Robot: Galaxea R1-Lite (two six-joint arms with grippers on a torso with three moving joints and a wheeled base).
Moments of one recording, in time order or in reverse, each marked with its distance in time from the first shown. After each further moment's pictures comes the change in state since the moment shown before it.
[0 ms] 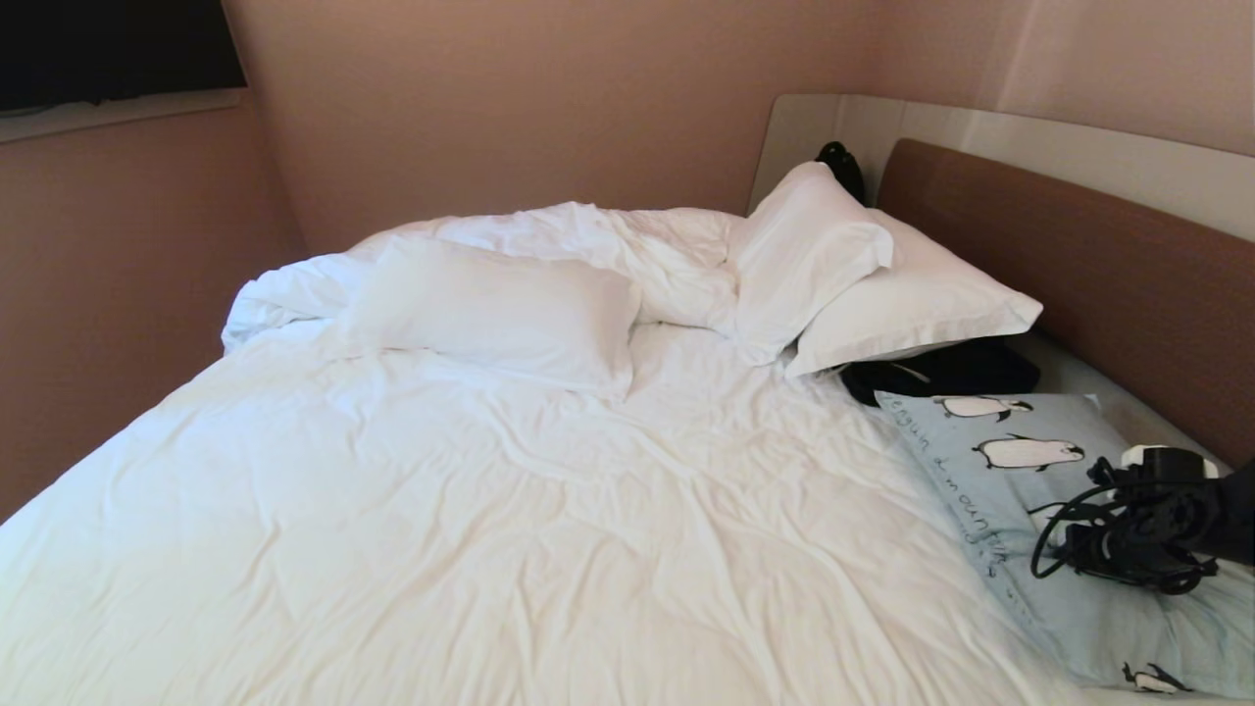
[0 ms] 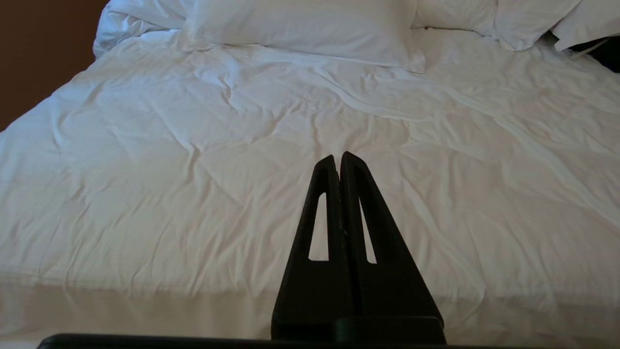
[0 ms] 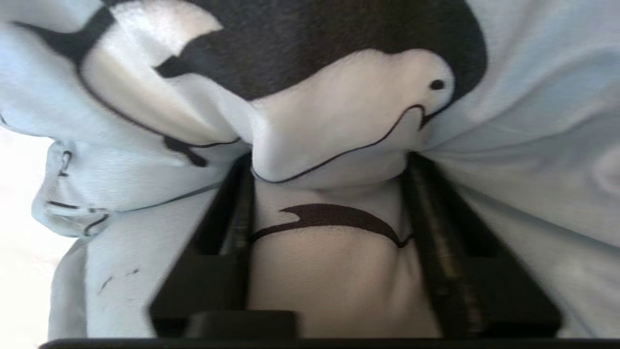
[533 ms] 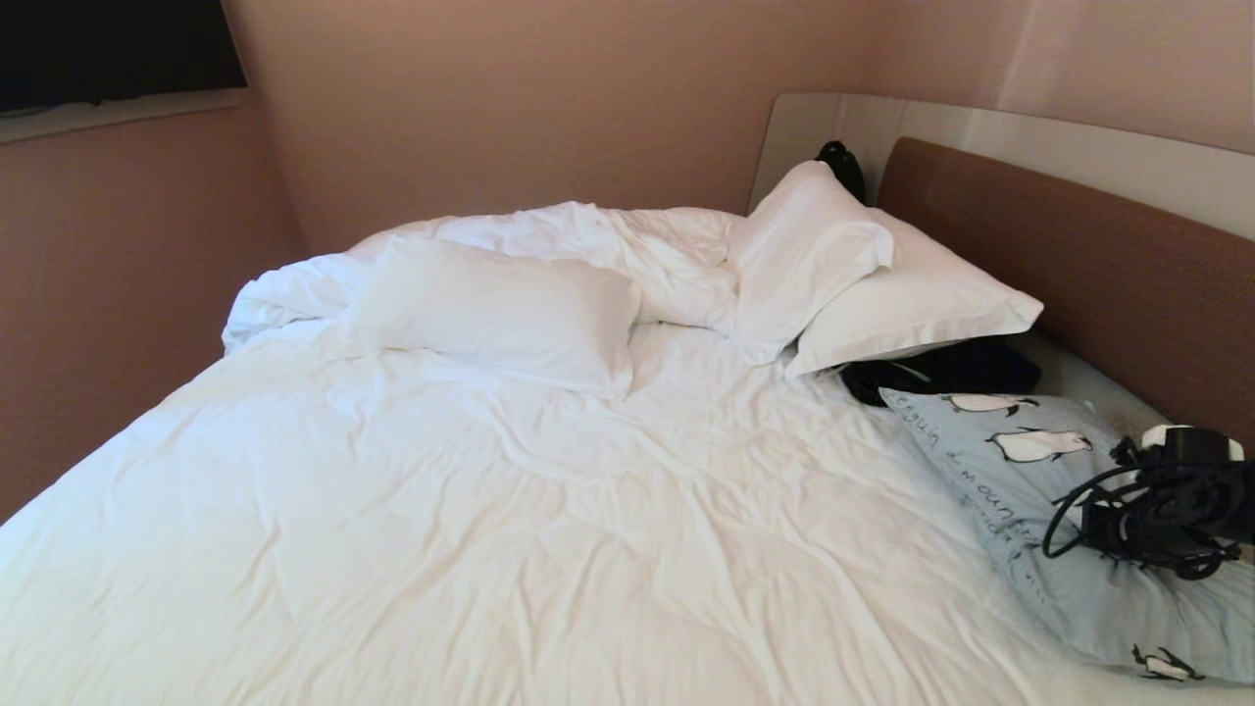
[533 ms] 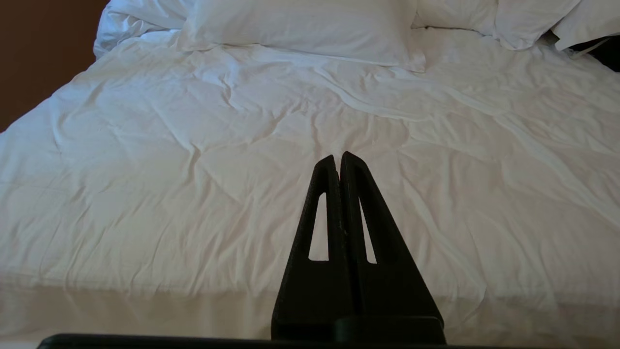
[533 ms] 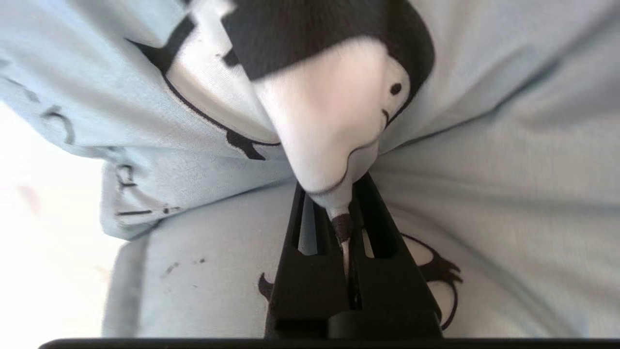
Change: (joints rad) left arm 0.000 0.000 0.000 0.000 0.000 0.000; right arm -0.009 -0.094 0.015 0.008 0.001 0.057
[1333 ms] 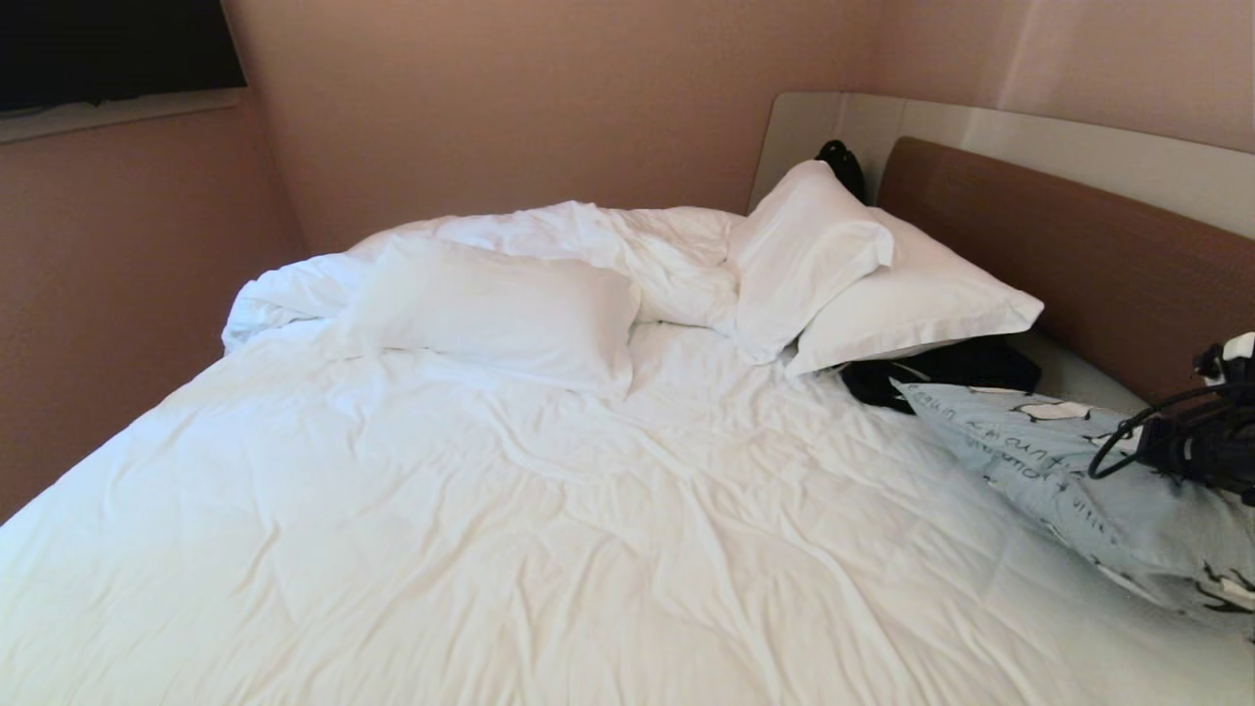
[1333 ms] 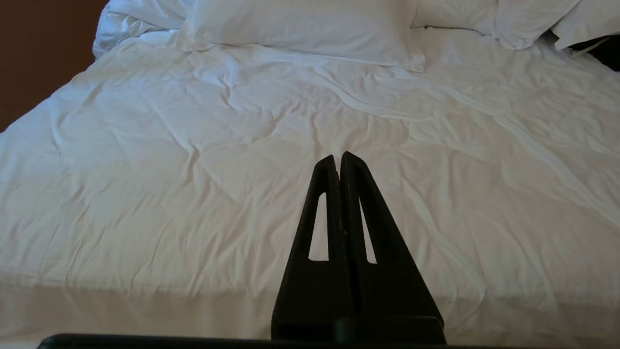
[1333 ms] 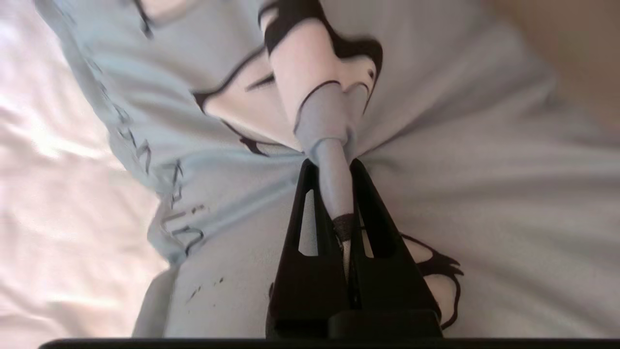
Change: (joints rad) left arm 0.000 0.000 0.000 0.000 -0.001 0.000; right arm 0.000 -0.305 0.007 0.072 0.002 0.111
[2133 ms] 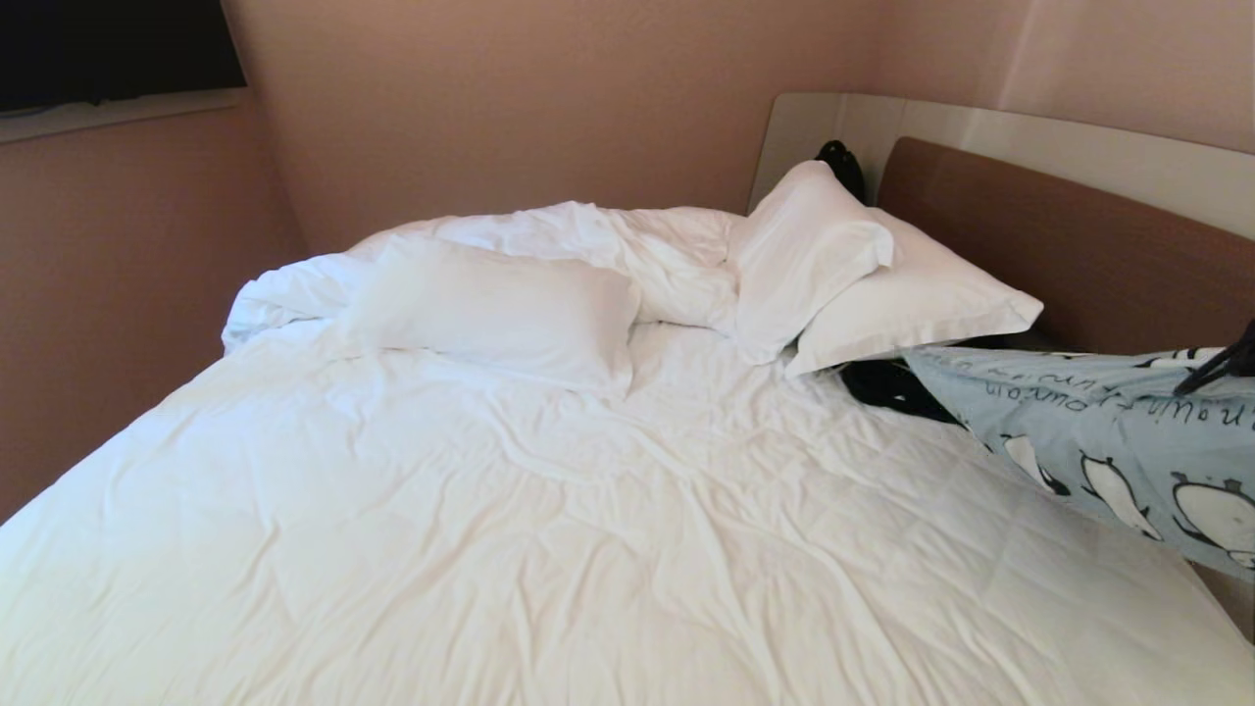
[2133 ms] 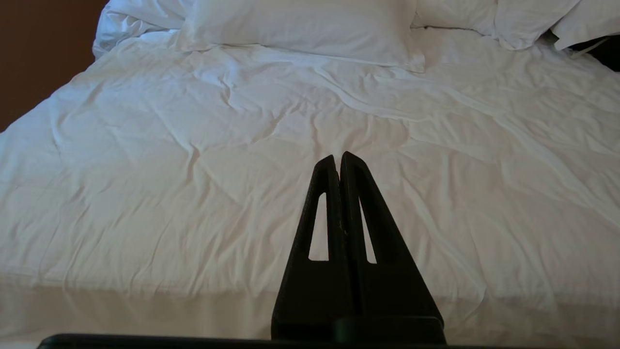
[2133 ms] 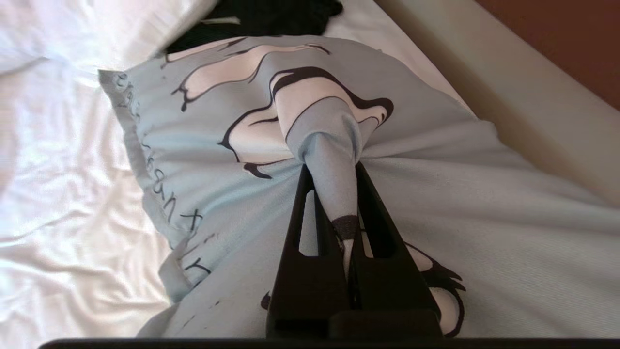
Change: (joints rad) left arm 0.000 0.000 0.000 0.000 0.000 0.000; right arm 0.000 -0.368 0.016 0.147 0.071 0.126
